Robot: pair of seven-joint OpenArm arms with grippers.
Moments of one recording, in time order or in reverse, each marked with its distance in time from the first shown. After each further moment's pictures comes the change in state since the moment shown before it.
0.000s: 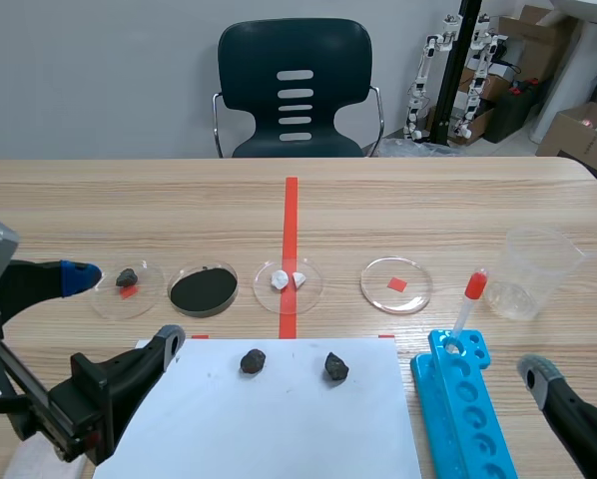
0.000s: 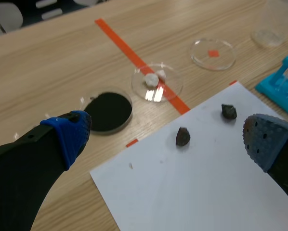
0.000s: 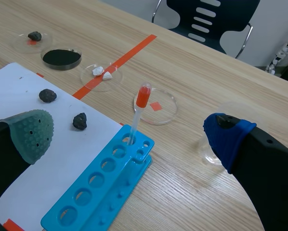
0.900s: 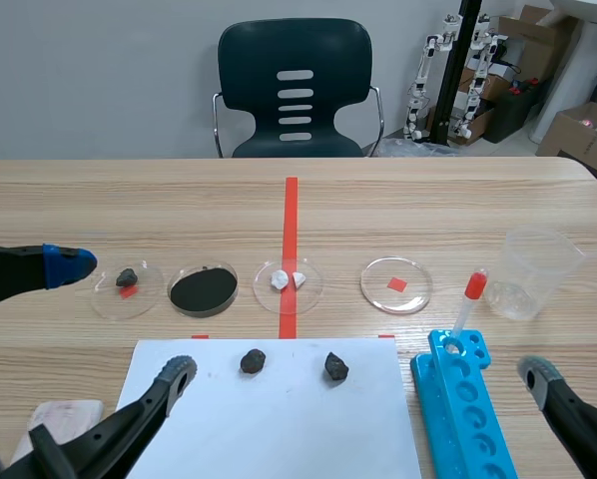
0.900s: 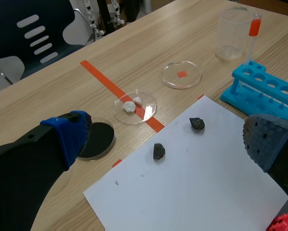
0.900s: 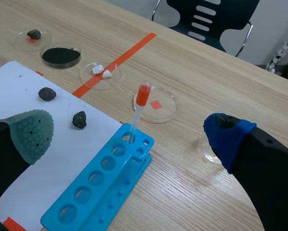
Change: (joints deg) left arm 14.6 0.0 -1.9 12.9 10.9 2.8 -8.8; right arm 0.0 0.0 0.0 0.0 0.0 0.0 -0.2
